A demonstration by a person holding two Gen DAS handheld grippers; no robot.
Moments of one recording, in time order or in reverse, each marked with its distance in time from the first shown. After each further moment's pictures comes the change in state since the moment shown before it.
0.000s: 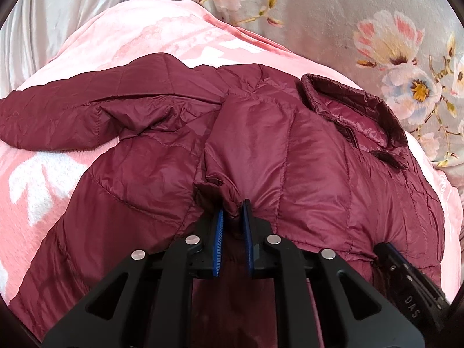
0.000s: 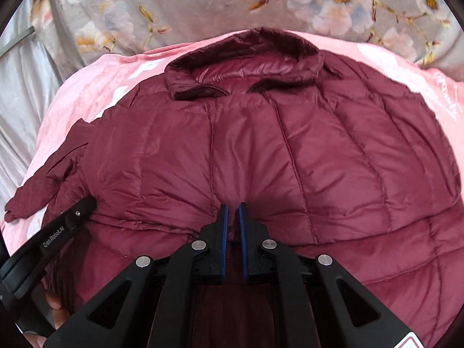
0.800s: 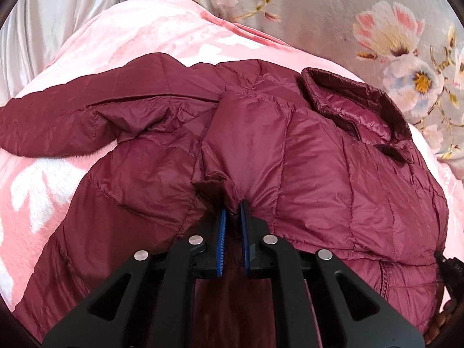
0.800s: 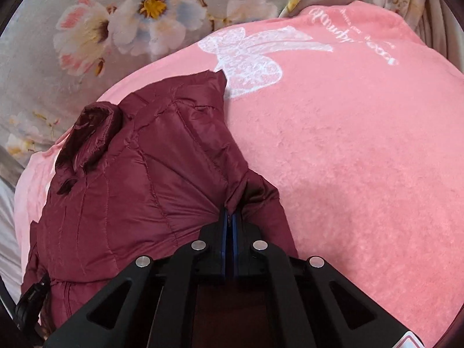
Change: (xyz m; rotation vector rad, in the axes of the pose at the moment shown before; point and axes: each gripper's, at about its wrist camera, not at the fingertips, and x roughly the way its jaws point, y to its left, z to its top) left arm 0.003 -0.005 0.001 0.031 0.018 0.024; right arm -0.053 -0.199 0.008 0.441 -0.073 -0.167
